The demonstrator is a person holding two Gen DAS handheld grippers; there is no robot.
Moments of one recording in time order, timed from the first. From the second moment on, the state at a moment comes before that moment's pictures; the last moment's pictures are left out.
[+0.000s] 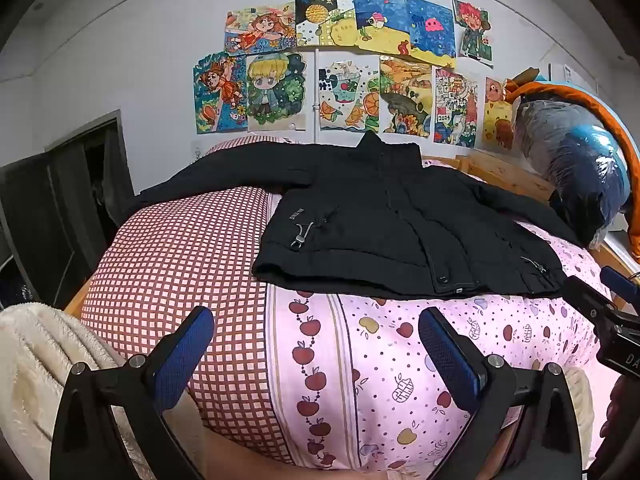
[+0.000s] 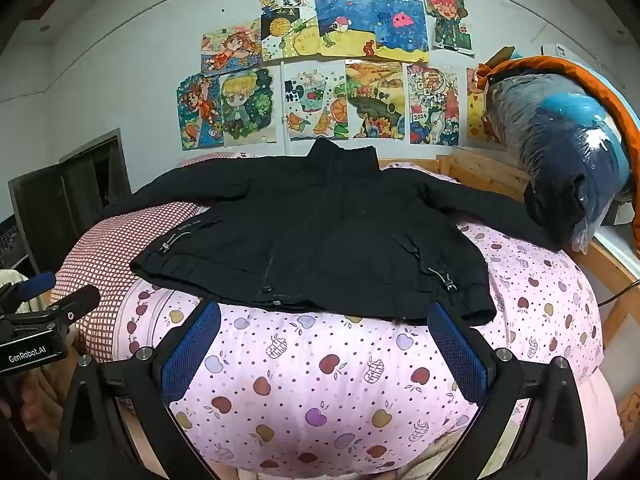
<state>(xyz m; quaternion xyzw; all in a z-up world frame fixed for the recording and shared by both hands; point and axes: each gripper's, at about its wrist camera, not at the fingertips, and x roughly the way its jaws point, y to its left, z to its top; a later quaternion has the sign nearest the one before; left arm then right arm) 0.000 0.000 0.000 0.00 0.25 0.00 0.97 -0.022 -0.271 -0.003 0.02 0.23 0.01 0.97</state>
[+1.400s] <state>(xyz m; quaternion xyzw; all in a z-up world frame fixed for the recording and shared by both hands) -0.005 -0.003 0.010 0.01 0.25 0.00 0.97 -0.018 -0.283 0.003 0.03 0.24 0.01 0.97</state>
